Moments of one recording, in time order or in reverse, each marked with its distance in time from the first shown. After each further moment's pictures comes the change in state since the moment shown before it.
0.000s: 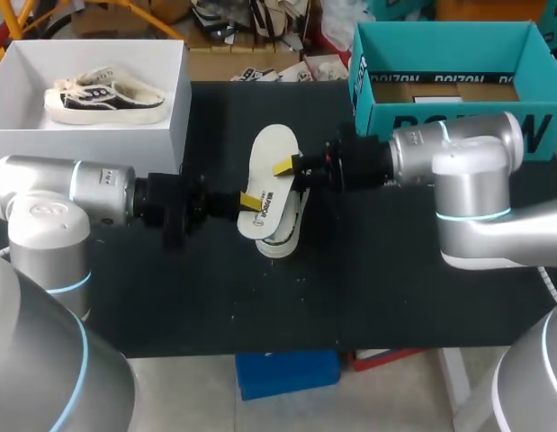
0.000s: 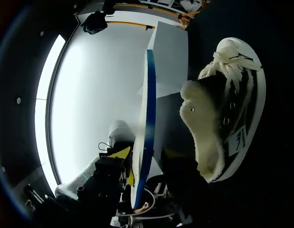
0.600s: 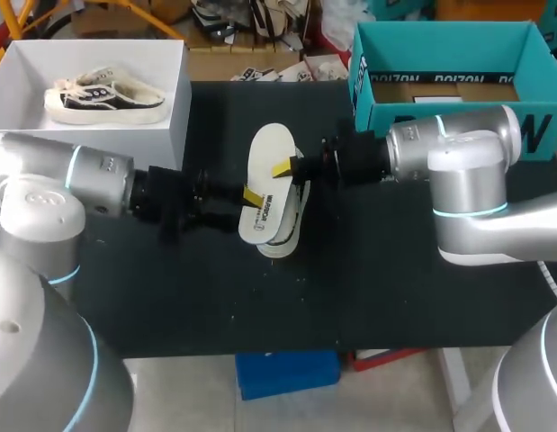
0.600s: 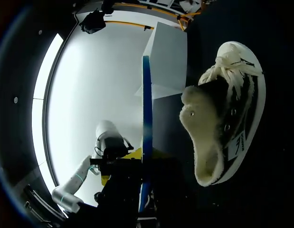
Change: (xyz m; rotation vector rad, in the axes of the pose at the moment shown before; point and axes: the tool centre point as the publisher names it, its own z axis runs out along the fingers) left arm -0.007 -0.016 -0.006 0.054 0.143 -0.076; right arm 0.001 0.004 0.003 -0.001 -0.027 -0.003
